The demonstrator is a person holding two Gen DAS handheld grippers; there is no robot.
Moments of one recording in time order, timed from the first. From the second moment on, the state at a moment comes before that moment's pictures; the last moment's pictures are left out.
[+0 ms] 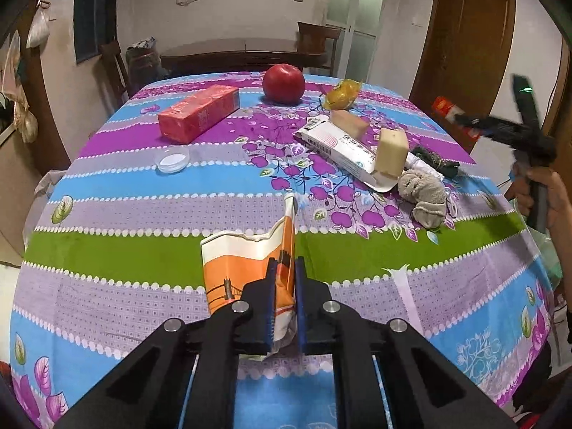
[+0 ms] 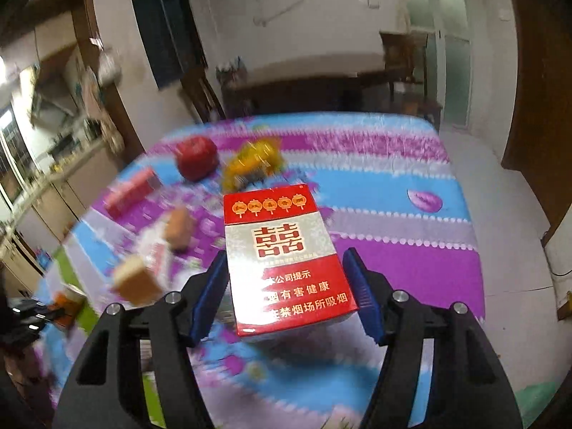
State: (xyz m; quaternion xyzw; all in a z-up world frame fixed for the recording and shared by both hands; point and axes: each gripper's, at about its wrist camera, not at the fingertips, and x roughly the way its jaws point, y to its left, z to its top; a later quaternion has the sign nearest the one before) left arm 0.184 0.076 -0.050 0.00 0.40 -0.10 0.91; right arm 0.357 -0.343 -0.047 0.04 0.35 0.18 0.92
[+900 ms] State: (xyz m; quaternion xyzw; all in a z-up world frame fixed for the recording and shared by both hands) left arm 0.203 -0.085 0.044 0.10 0.31 -0.13 0.94; right arm 0.217 -0.358 -0.027 0.06 0.34 0.16 0.92
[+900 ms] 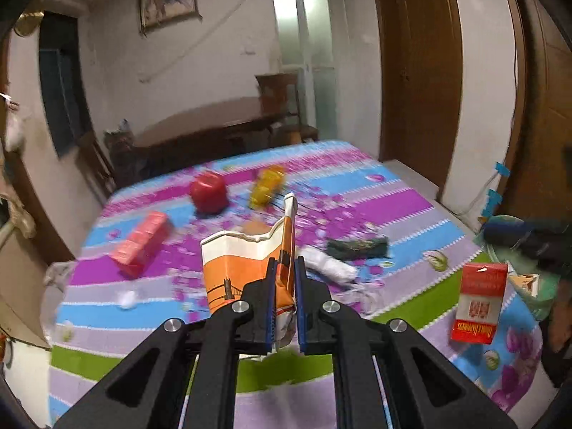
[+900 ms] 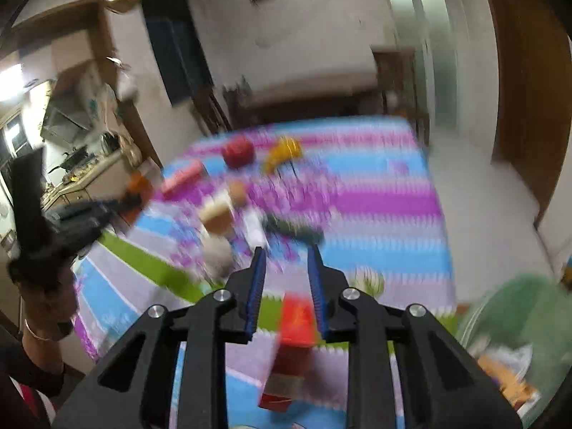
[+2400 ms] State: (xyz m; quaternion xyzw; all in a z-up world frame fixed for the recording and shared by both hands) left arm 0.202 -0.208 0.031 0.14 0.31 -0.22 0.92; right arm 0.100 -0.443 0.001 0.13 0.27 0.01 0.95
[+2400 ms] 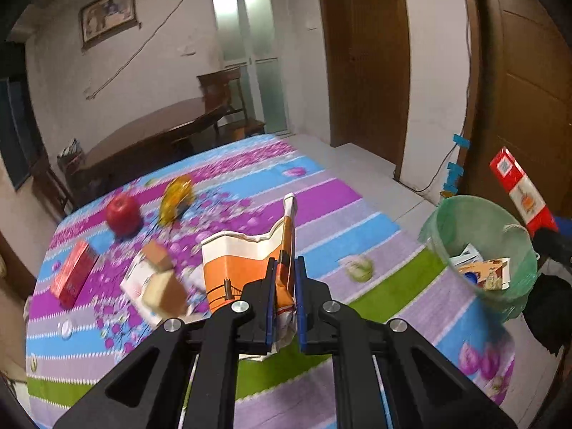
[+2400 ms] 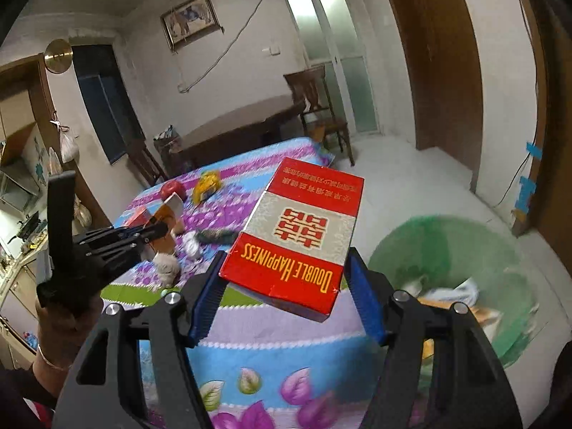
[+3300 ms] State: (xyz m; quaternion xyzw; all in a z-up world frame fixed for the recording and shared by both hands) left arm 0.178 -0.431 0.035 0.23 0.26 -0.33 0.88; right arm 0.081 -0.567 0.002 0.11 0.32 -0.12 0.93
